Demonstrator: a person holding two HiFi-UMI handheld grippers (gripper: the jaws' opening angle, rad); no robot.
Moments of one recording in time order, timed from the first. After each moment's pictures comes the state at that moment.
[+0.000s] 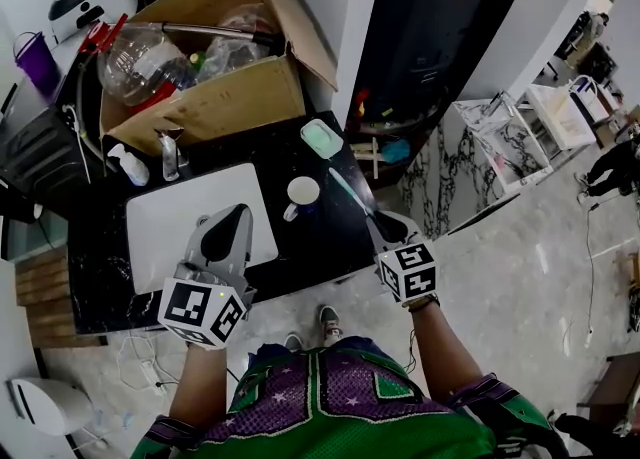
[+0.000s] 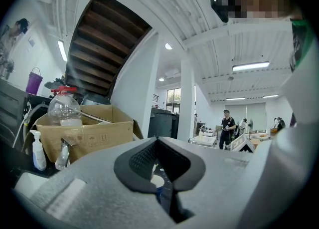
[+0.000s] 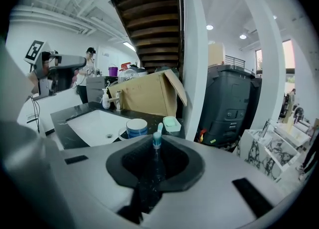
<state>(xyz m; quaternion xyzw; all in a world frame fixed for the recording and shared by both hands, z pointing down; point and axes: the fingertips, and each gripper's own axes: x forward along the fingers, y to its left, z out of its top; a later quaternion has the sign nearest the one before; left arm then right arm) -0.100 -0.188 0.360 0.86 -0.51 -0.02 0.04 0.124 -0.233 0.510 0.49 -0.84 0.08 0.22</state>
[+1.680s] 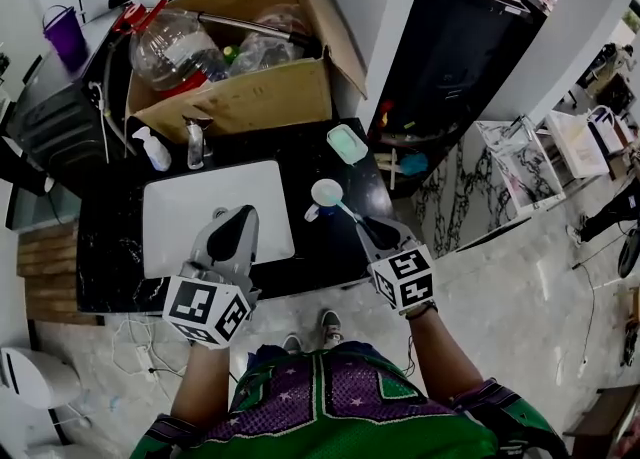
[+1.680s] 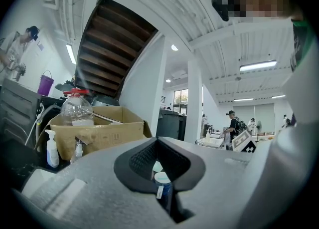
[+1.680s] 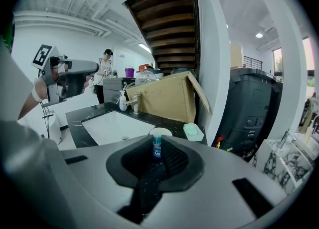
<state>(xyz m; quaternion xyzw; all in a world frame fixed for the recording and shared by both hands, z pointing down) -0.136 -0.174 0.363 0.84 -0.55 -0.03 0.05 0.052 -0.224 0.494 0.41 -0.88 0.06 0.22</state>
